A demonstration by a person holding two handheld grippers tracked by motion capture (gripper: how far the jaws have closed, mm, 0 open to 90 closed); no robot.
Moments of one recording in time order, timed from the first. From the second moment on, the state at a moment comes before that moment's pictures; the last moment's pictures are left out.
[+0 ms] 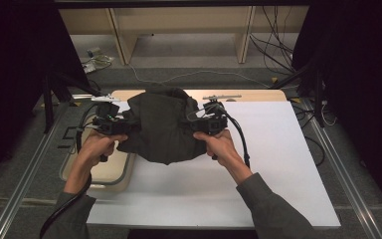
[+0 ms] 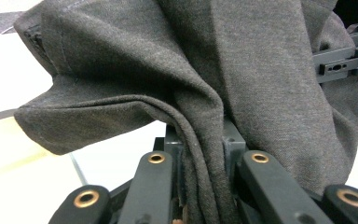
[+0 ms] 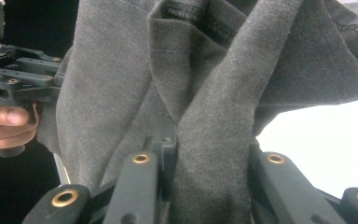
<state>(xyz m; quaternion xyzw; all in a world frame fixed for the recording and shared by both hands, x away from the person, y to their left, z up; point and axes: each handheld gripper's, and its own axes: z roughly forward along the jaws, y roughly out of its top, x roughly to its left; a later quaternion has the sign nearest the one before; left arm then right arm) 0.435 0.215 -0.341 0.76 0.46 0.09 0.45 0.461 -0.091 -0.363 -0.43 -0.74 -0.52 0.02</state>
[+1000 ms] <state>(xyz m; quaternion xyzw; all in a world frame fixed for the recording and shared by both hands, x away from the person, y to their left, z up) 0.427 0.282 -0.331 0.74 0.49 0.11 0.45 0.467 -0.022 -0.350 -0.40 -0.76 -0.52 0.03</state>
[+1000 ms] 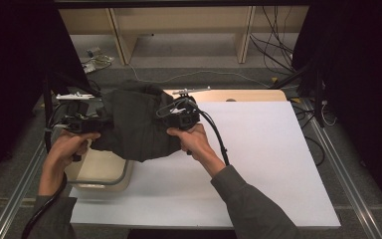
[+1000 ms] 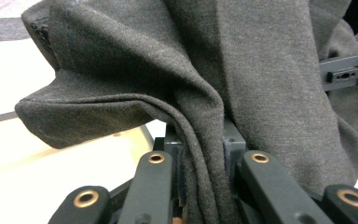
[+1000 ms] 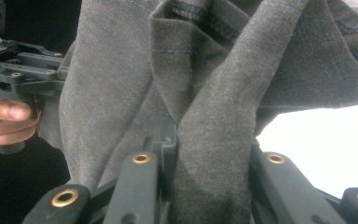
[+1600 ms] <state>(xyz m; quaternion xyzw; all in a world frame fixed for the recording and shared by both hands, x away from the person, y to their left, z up) 0.417 0.318 -0.326 0.72 0.50 0.12 0.46 0.466 0.015 -0.345 -0.39 -0.76 -0.52 0.03</state>
